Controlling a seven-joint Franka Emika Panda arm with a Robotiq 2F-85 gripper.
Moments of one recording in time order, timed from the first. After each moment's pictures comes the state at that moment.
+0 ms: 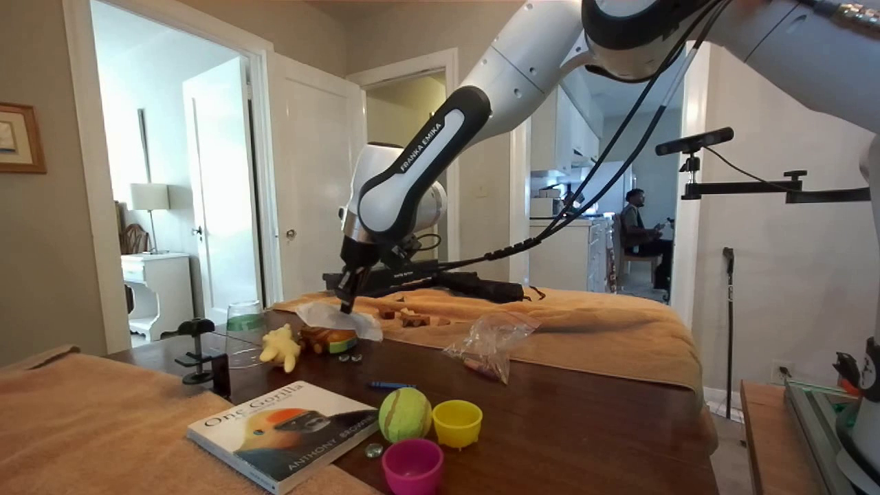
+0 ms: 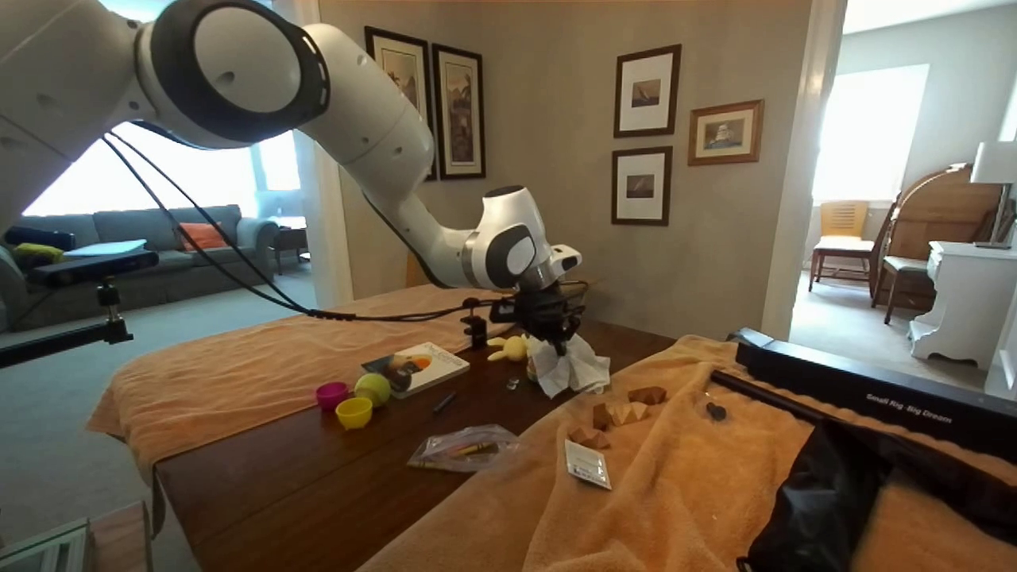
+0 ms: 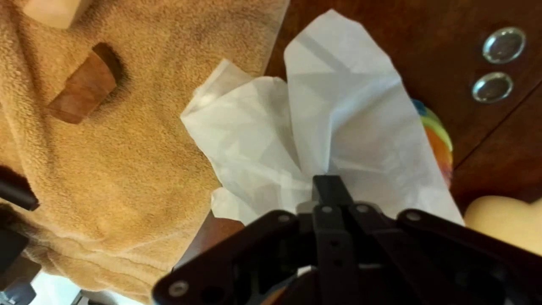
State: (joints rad) arm 0.11 0.76 -0.03 -1.57 -0.16 2.75 -0.21
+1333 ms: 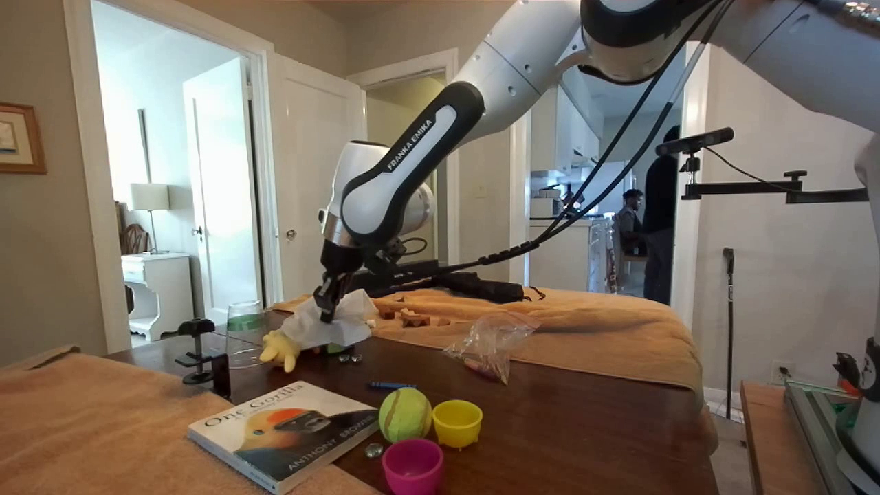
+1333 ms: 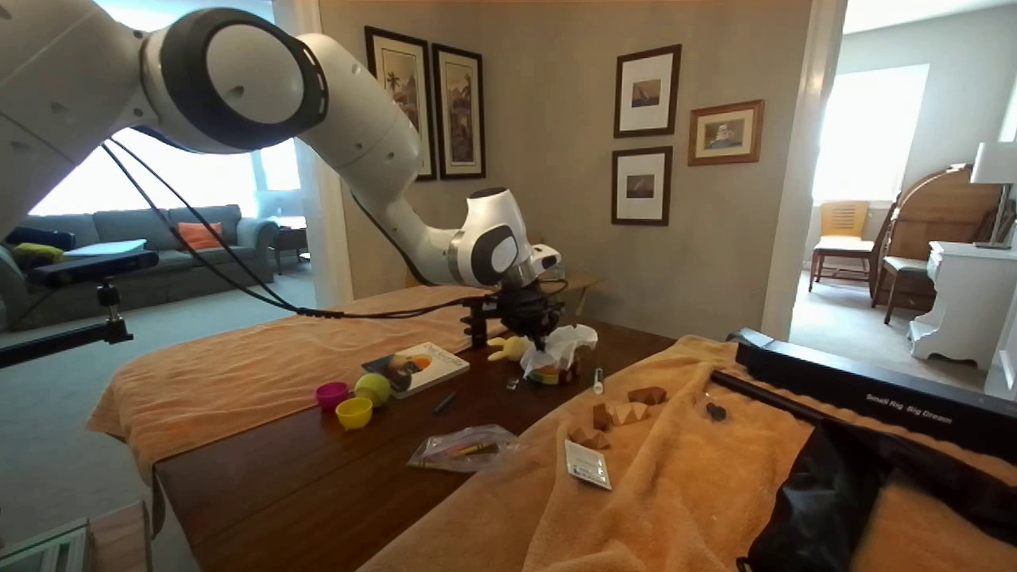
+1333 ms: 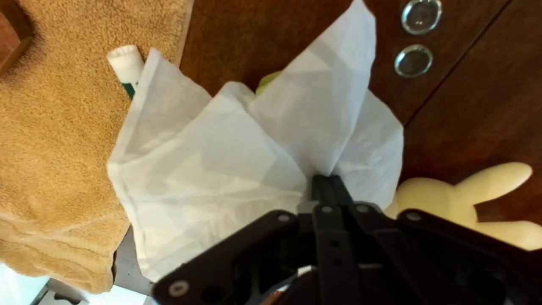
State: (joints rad) arm 0.16 0.77 -0.01 -1.55 -0.16 2.74 -0.21
